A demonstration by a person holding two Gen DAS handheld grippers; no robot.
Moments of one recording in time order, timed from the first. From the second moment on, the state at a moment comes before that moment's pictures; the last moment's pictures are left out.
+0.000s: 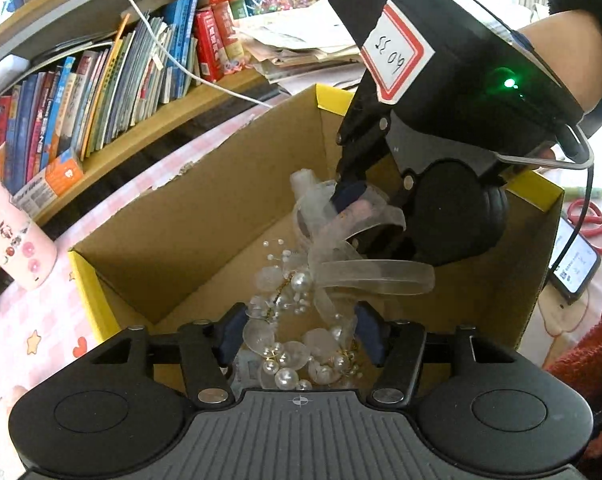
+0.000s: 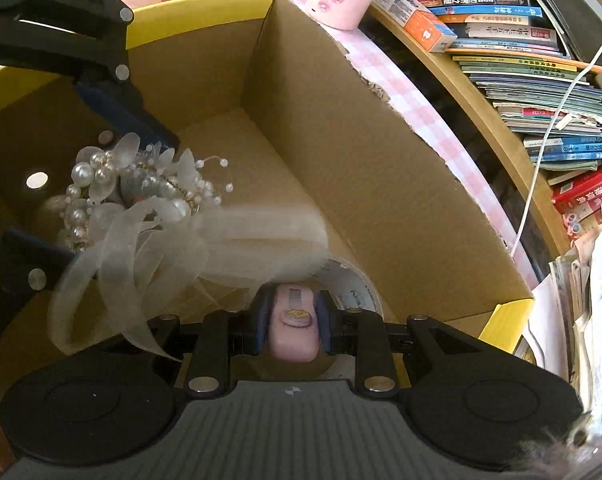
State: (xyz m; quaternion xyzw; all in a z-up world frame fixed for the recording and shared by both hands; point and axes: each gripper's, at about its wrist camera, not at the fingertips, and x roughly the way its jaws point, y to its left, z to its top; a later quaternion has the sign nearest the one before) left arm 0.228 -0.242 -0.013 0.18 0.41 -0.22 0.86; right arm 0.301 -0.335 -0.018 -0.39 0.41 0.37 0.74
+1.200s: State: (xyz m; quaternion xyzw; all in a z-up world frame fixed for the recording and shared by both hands) left arm 0.159 -0.202 0.038 0.14 0.31 -0.21 0.92; right arm 0.236 -0.364 0.044 -0.27 0.33 0.26 0.86
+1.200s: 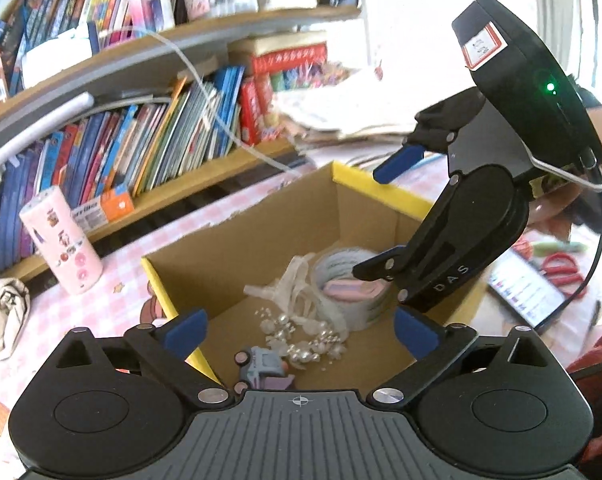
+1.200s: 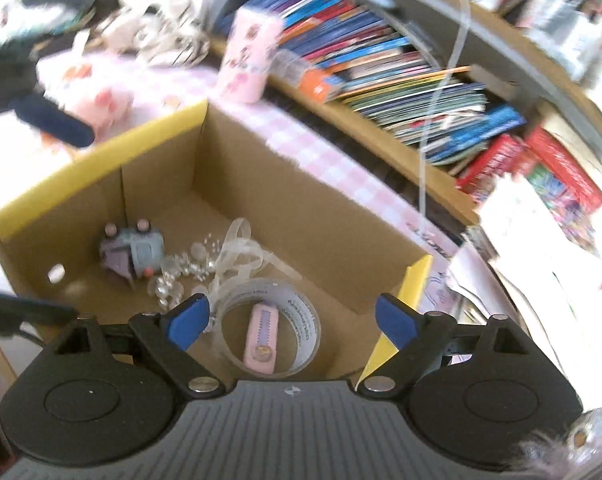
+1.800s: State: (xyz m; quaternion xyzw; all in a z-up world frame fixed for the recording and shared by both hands) left arm 0.082 -0.142 0.050 0.10 0.27 -0.22 0.93; right arm 0.134 -0.358 0.062 -0.12 0.30 0.12 0.94
